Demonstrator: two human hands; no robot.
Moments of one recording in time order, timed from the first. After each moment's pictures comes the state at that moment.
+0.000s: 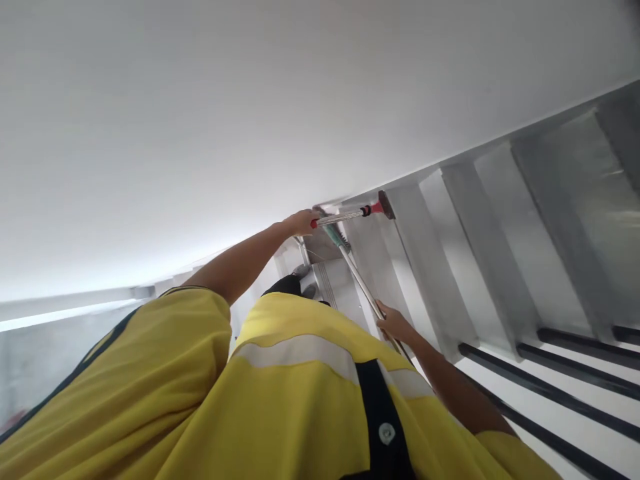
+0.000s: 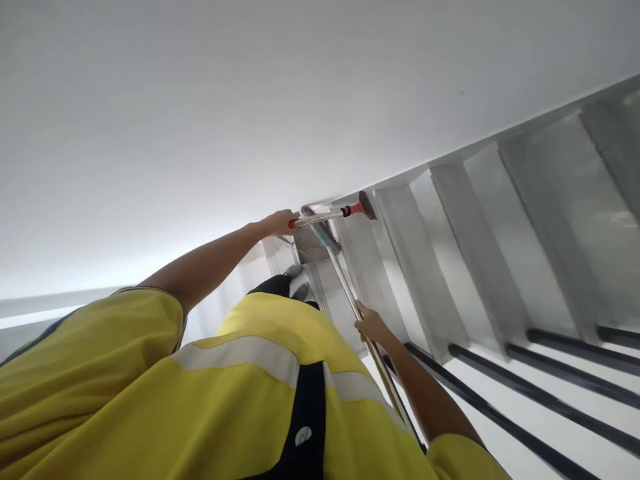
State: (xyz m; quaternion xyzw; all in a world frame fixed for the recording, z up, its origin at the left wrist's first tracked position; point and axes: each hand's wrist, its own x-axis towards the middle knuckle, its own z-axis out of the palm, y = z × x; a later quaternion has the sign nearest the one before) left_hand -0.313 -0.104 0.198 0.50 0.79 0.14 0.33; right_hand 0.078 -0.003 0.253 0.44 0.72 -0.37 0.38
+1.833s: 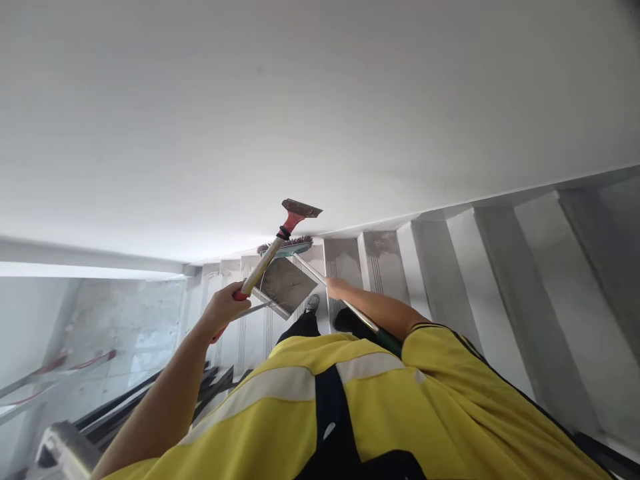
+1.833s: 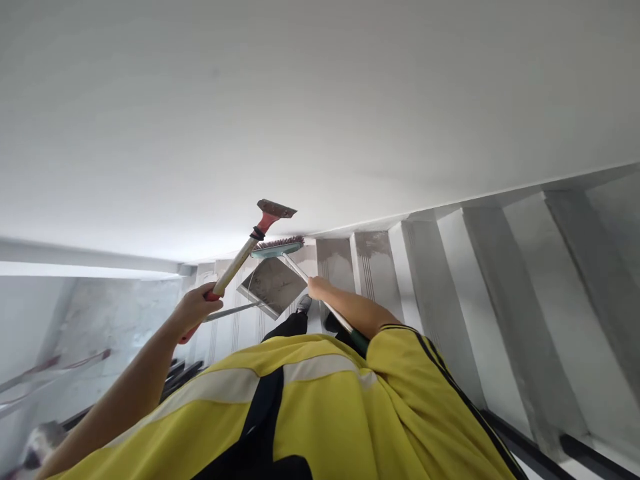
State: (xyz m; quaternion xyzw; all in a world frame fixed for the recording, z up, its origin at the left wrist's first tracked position) left_hand -0.183 -0.588 0.104 -0.02 0.90 0.30 0.31; right_hand -0.137 -0.287 0.006 -0.01 0.90 -0.12 0.43
